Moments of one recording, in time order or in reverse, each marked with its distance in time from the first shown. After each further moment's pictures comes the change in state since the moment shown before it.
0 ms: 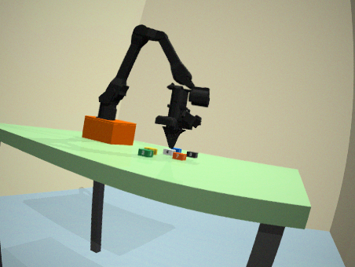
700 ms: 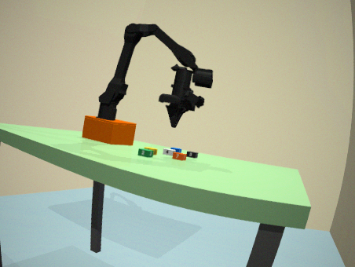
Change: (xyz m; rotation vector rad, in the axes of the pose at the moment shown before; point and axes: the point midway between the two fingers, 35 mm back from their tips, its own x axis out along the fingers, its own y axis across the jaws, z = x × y) arm -0.072 -0.001 -0.001 -0.006 0.026 -0.004
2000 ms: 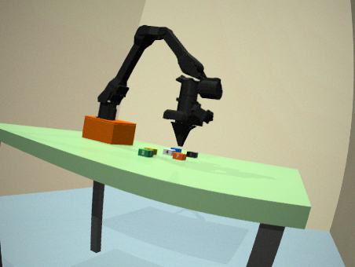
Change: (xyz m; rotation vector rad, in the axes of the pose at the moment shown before) arm 0.052 -0.082 0.069 0.006 -0.032 -0.007
